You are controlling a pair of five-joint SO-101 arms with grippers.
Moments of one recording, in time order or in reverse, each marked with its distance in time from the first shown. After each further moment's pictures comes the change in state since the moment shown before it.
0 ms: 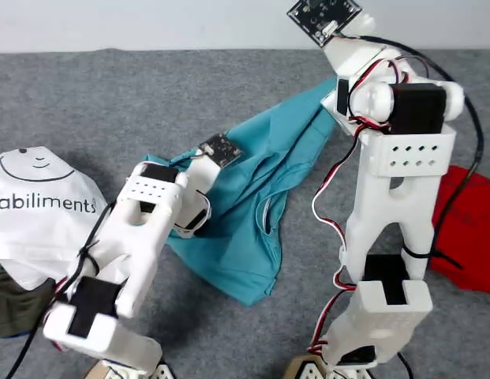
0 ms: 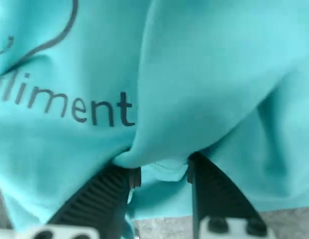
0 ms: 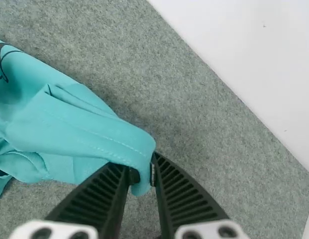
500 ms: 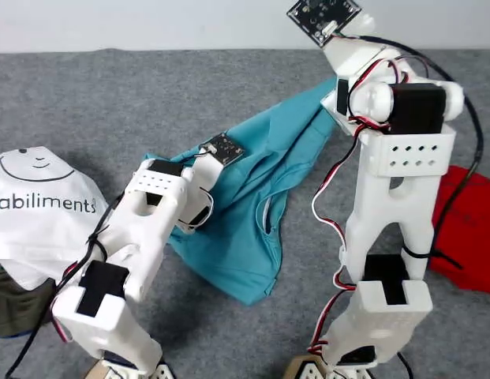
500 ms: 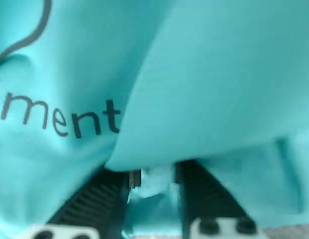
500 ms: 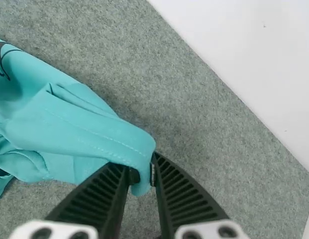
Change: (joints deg) left arm 0.0 6.2 -4.7 -0.1 0.7; right arm 0.0 0.0 0.0 0.0 0.0
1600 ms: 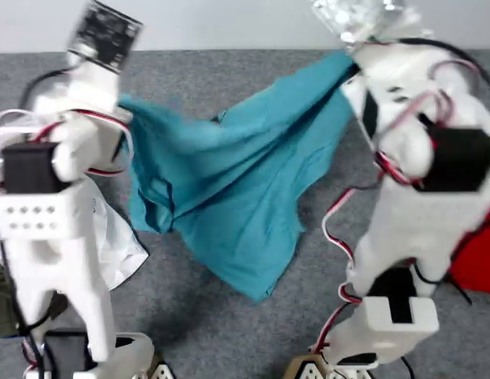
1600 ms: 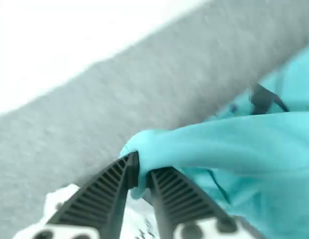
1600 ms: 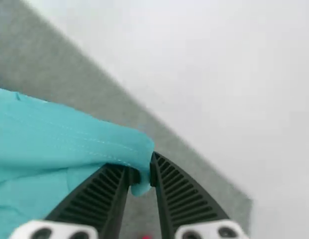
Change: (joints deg) left arm -14.5 -25.7 -44.9 25.7 3.7; right arm 2.6 -6.2 -15.2 -1.5 0.0
